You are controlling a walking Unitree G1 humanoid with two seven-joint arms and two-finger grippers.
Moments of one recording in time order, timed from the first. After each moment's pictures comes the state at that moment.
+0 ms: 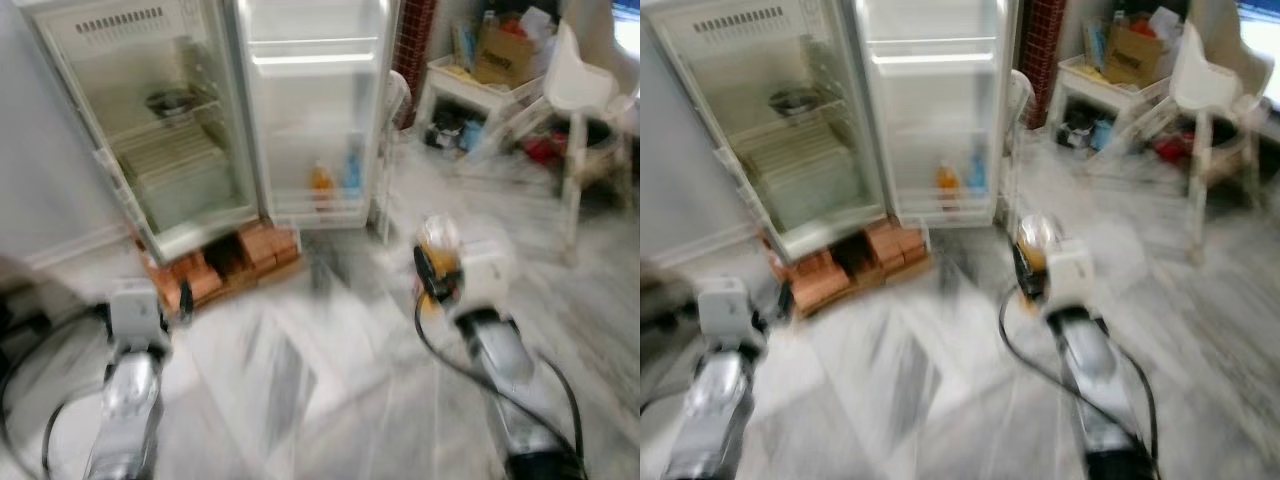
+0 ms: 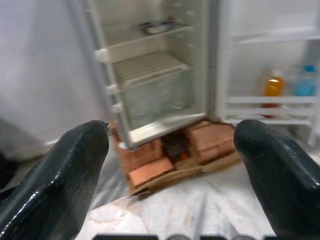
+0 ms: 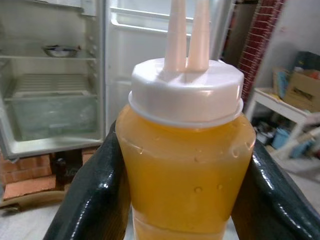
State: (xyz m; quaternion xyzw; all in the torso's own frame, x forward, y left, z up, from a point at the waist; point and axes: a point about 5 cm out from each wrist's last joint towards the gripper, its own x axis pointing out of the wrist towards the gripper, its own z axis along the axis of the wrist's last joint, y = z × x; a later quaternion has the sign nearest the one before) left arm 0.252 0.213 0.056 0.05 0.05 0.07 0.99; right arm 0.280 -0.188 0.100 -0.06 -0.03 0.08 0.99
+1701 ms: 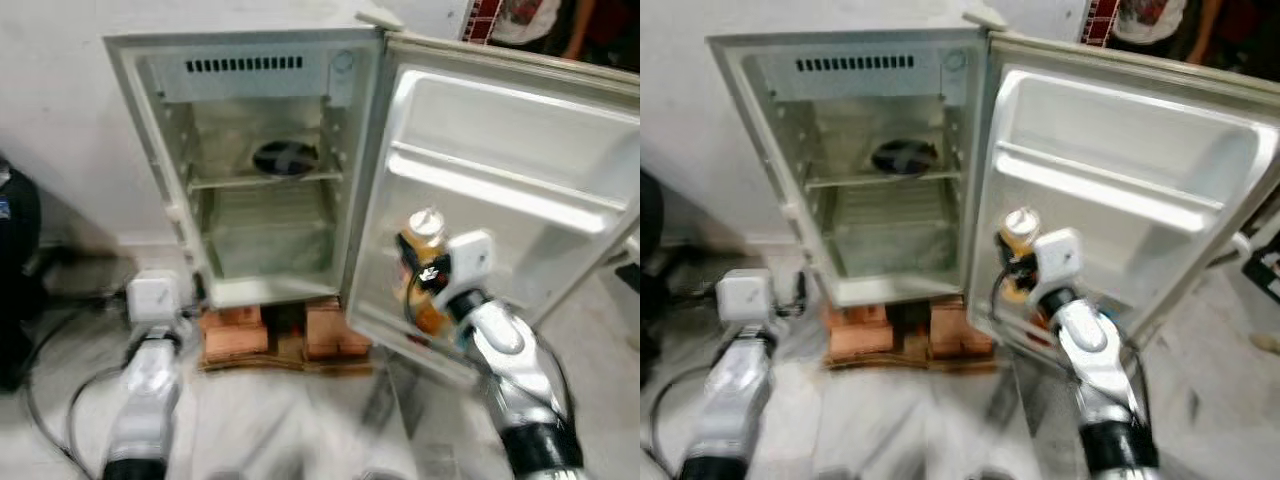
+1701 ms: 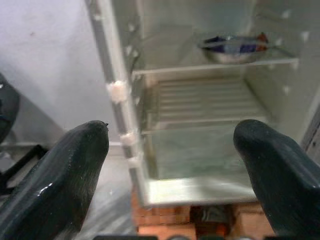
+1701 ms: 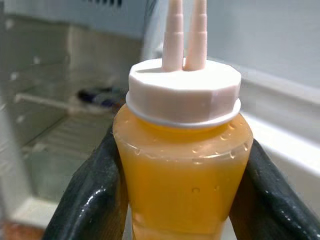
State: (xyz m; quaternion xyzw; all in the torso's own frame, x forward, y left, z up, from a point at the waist) left arm 0.265 0.194 0.053 0.06 0.05 0.06 1.00; right arm 0.295 -0.172 0.109 -0.05 -0.04 0.14 0.99
